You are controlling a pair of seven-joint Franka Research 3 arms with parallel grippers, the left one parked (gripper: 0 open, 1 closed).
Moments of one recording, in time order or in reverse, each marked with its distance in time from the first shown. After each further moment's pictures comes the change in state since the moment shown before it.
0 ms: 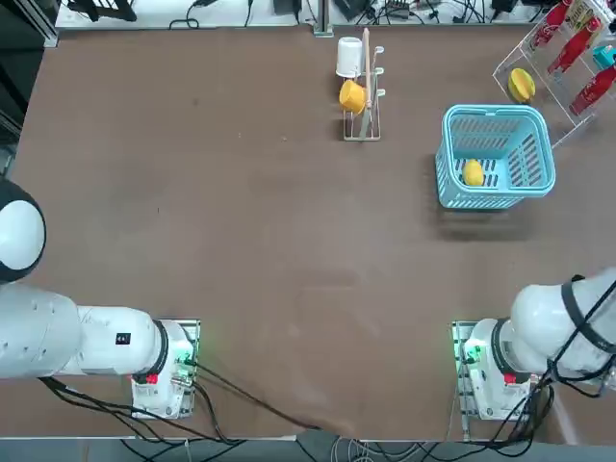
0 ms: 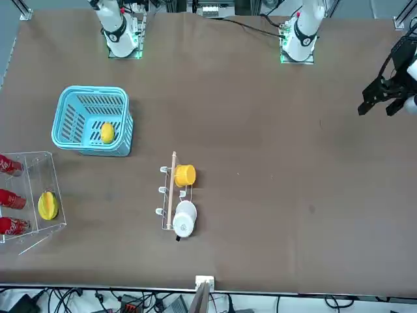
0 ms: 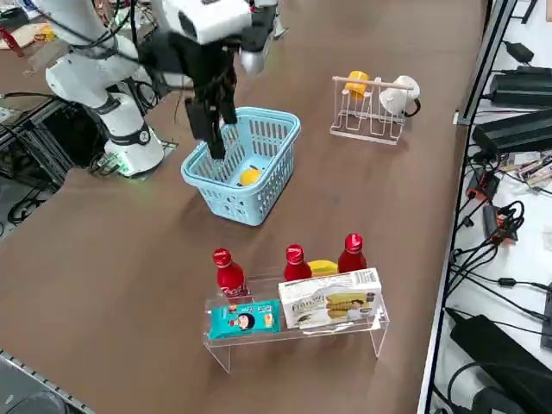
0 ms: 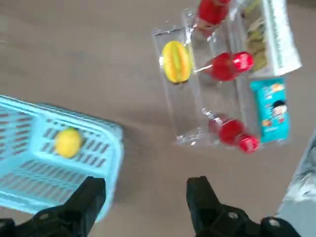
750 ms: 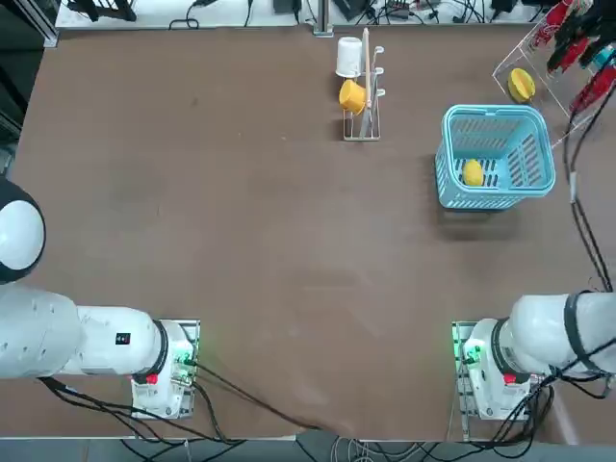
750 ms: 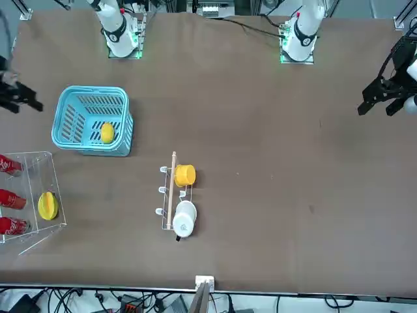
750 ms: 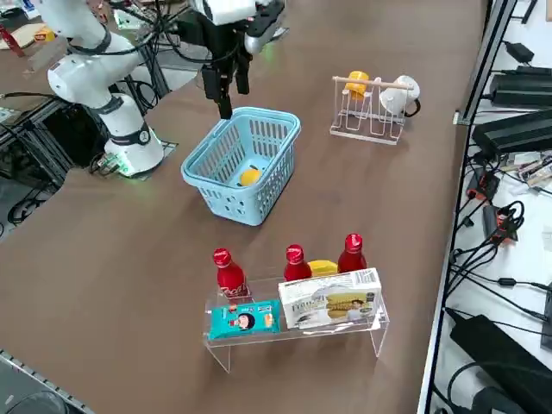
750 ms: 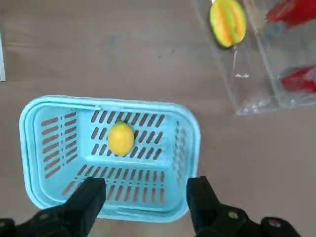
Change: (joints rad) arm 0.187 -0.336 0.005 -0.576 0.004 0.211 0.393
